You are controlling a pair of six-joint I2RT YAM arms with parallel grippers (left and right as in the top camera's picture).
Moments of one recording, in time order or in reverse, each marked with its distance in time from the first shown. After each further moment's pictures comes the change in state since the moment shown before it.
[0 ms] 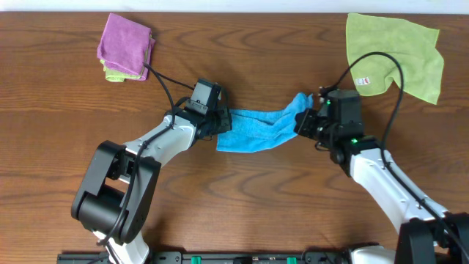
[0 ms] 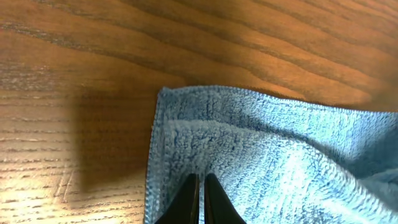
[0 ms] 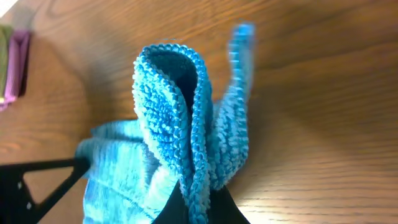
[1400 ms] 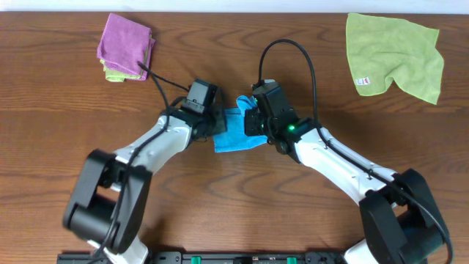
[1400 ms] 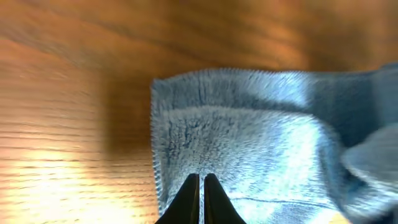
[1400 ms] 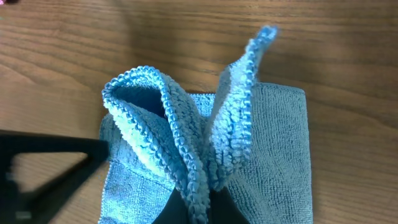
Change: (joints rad) left arm 0.018 -0.080 0.000 -0.111 -0.064 0.008; right arm 0.355 0.243 0.274 -0.095 0.233 -0.100
